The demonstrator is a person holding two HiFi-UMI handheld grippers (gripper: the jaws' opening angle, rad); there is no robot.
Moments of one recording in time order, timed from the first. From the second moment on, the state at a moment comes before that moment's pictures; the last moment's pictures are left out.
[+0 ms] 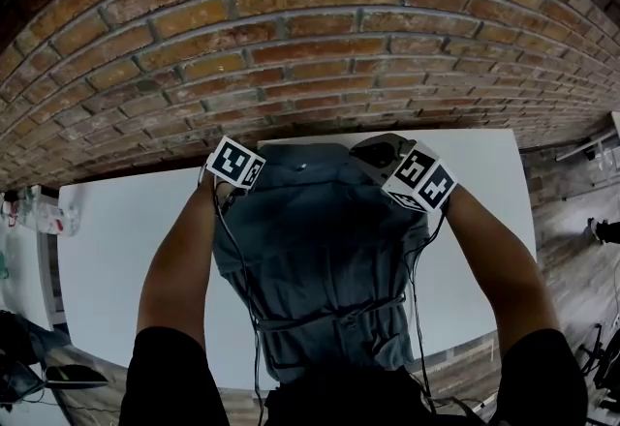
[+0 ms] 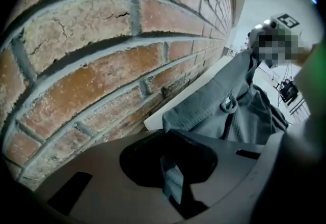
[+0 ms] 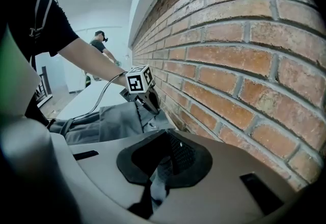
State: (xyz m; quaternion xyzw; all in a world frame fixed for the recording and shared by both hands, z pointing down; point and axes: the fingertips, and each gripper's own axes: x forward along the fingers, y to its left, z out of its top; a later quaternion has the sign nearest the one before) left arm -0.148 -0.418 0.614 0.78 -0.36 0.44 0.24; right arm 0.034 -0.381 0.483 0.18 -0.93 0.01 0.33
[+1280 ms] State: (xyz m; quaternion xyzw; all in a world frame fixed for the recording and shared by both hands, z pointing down) left arm -0.112 -0.226 0.564 0.83 -0.19 0.44 -0.28; right arm 0.078 -0.255 0.555 0.01 -0.84 -0.22 0.49
